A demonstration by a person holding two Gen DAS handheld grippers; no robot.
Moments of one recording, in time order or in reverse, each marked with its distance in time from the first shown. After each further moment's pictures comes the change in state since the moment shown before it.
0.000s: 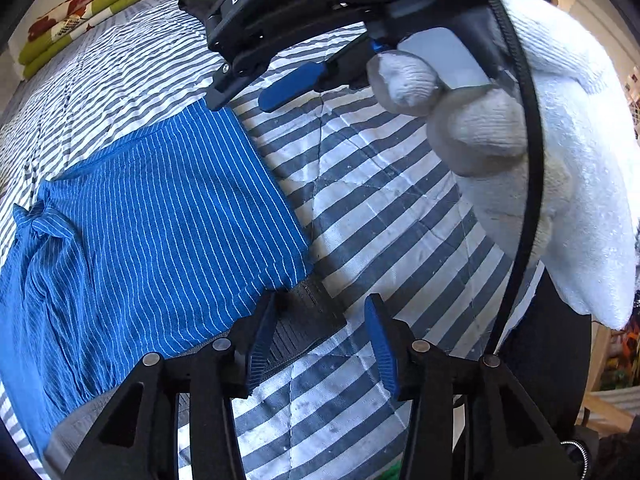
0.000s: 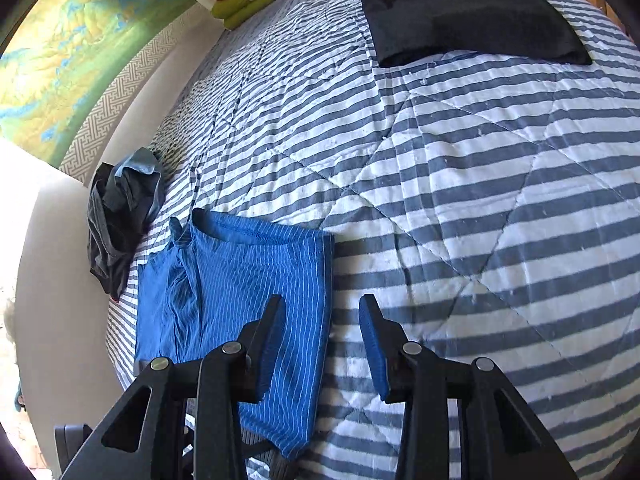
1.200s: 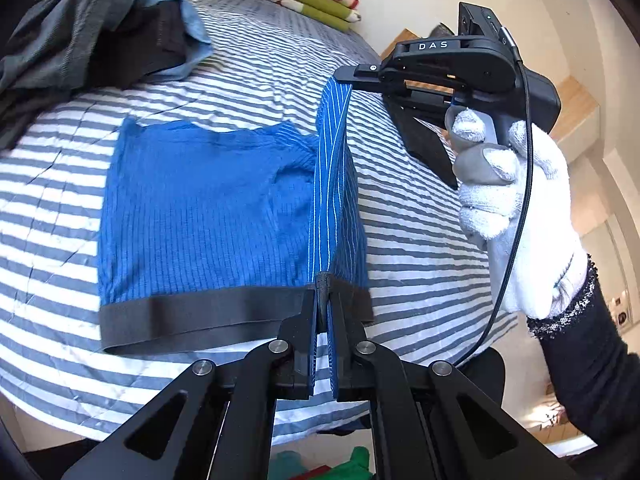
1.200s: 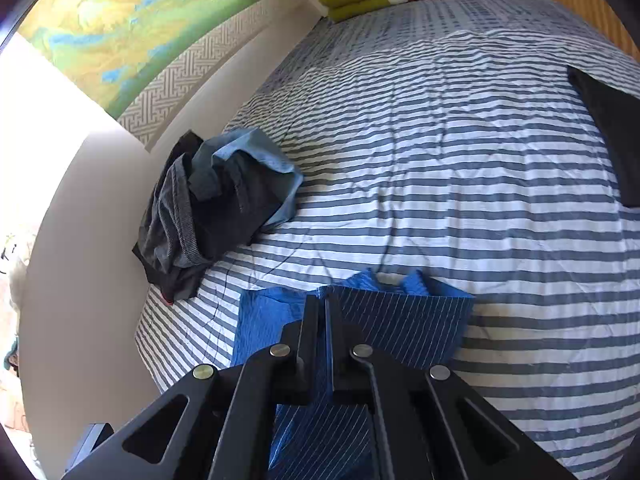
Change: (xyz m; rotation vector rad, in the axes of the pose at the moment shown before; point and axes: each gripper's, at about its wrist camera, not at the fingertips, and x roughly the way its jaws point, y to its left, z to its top) left arm -0.163 0.223 -0.175 -0.644 -0.340 -0.164; right arm 0.048 0.248 0.035 -0.251 -0.010 0.094
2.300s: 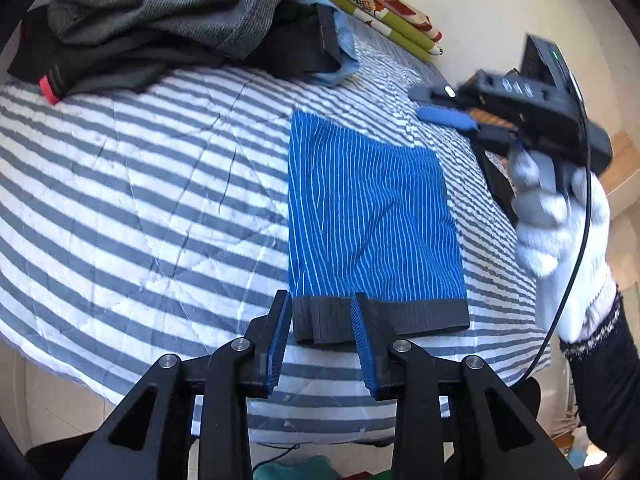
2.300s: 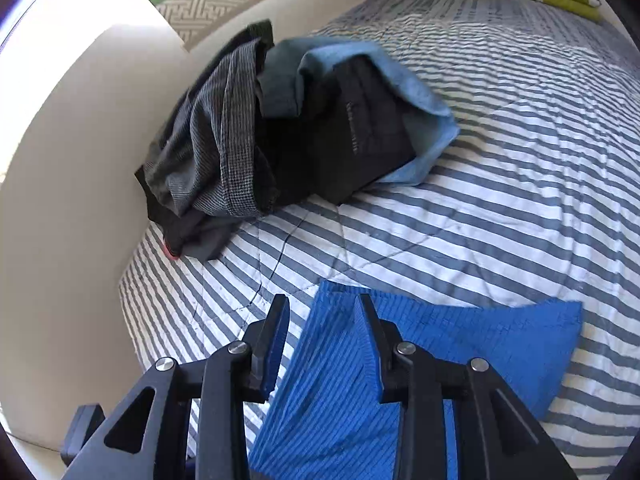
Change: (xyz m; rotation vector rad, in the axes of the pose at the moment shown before) left arm -0.046 0.113 -0.006 -0.147 -0.076 0.155; right arm 0.109 0.102 -0.008 -0.211 0.130 0.005
